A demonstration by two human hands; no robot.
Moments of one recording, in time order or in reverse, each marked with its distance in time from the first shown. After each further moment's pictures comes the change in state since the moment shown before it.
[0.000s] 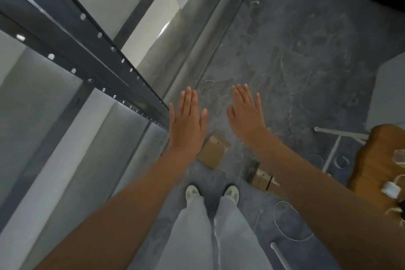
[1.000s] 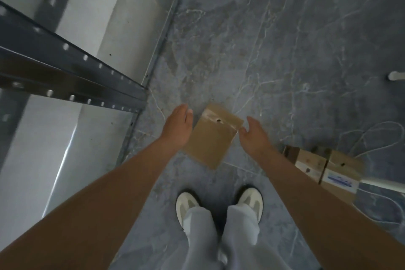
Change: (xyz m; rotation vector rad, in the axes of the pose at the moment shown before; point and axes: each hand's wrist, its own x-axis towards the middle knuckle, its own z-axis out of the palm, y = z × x) left_hand 0.088 -0.177 0.448 -0.284 -0.514 -0.293; right_hand 0.065 0.189 0.463 0.553 -0.394 0.627
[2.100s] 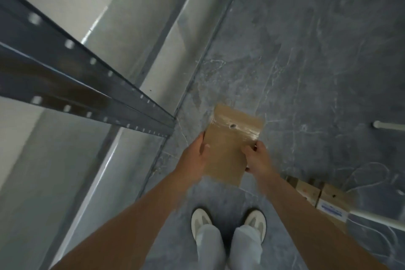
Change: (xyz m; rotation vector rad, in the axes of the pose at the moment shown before) left_hand -0.090 0.035 -0.074 -0.334 -0.061 -0.015; right_hand -0.094 -0.099 -0.034 0.571 -0.008 0.177
